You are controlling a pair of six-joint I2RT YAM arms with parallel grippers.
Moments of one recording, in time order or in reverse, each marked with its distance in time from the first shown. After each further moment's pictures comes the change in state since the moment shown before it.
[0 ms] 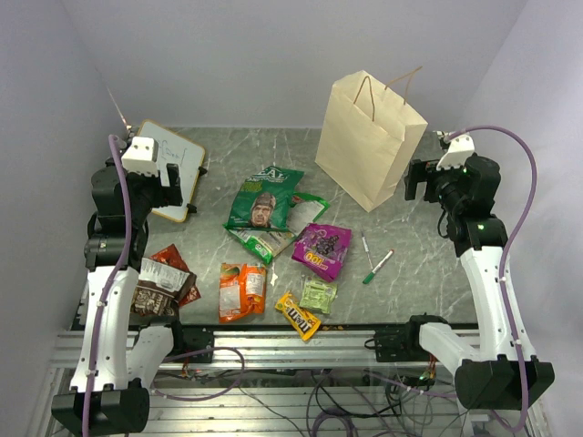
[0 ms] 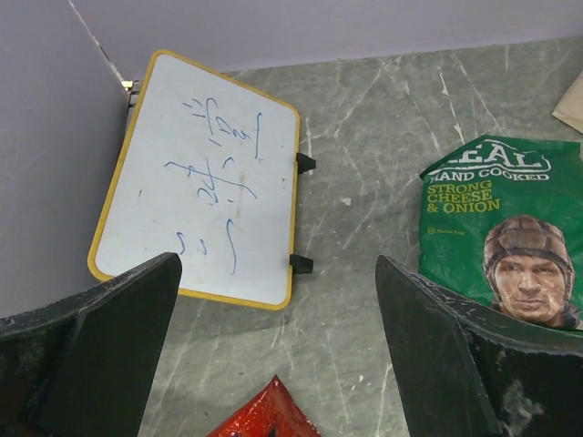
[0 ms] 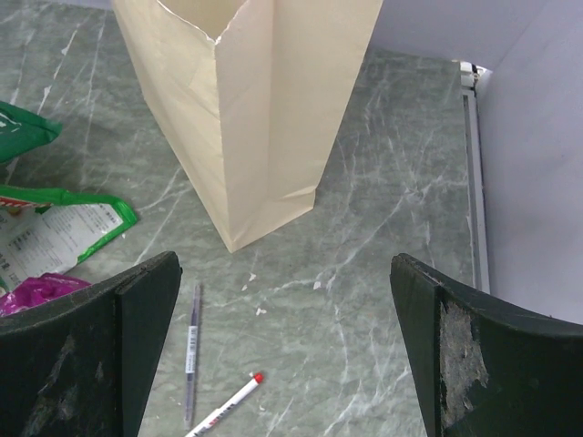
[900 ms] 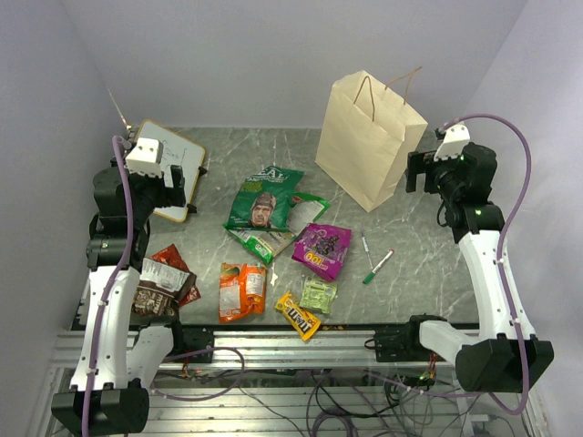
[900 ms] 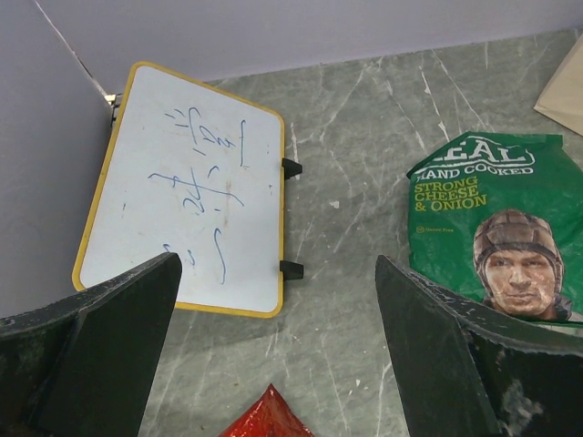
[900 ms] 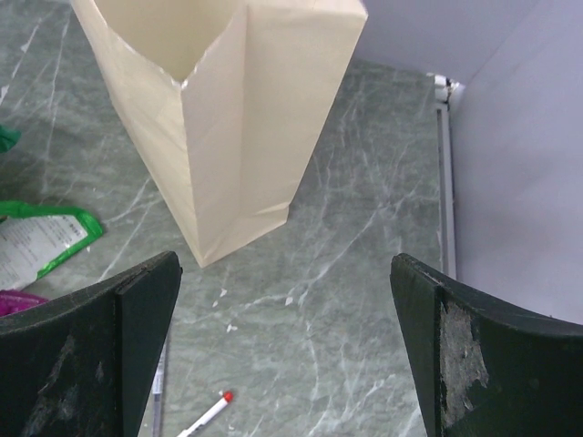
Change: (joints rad) left arm -0.005 -0.001 -0.023 0.037 0.051 0.018; right arm -0.001 0.103 0.080 0.019 0.029 -0.065
